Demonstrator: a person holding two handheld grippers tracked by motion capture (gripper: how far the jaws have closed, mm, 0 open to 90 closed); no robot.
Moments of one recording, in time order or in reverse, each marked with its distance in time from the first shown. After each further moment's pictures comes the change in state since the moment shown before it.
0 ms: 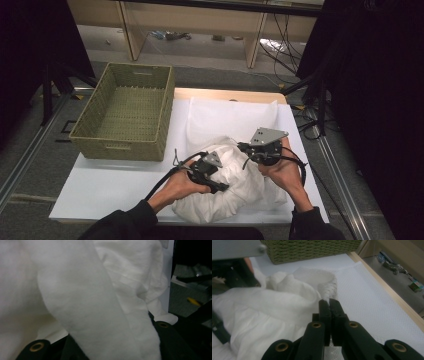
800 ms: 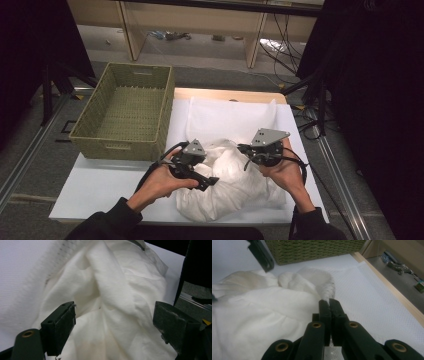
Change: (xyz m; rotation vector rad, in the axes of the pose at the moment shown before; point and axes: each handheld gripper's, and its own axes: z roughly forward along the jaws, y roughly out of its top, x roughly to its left) left arm 0.012 -0.008 -0.073 -0.139 0.123 -0.181; right arm 0.002 -0.001 -0.004 -0.004 0.032 0.011
